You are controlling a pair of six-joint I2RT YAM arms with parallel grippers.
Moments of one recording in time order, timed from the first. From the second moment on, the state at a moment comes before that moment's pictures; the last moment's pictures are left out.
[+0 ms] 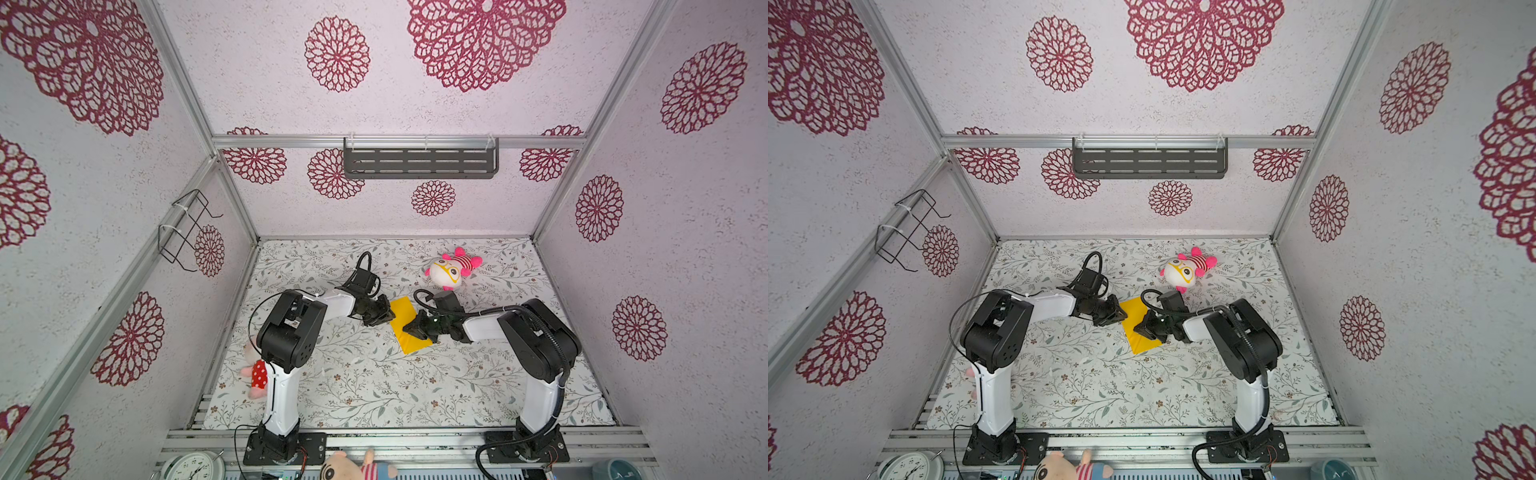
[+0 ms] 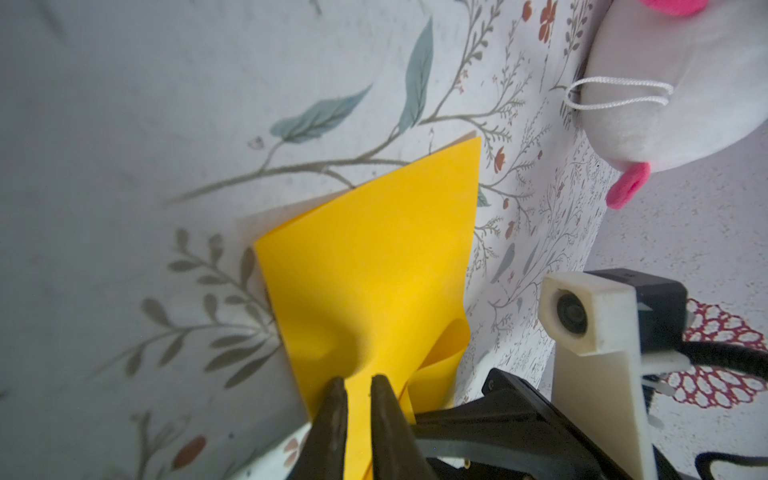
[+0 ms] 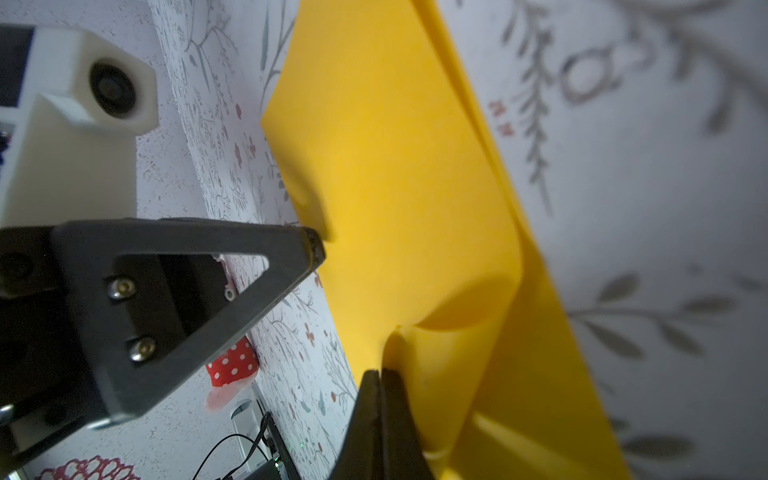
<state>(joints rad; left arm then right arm) -0.46 2.06 1.22 -0.20 0.48 -0.84 0.55 1.91 0.86 0.26 -0.57 1.01</state>
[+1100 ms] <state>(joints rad) -0.51 1.88 1.17 -0.29 0.41 -0.84 0.55 1.90 0.88 0.26 -0.58 1.00</state>
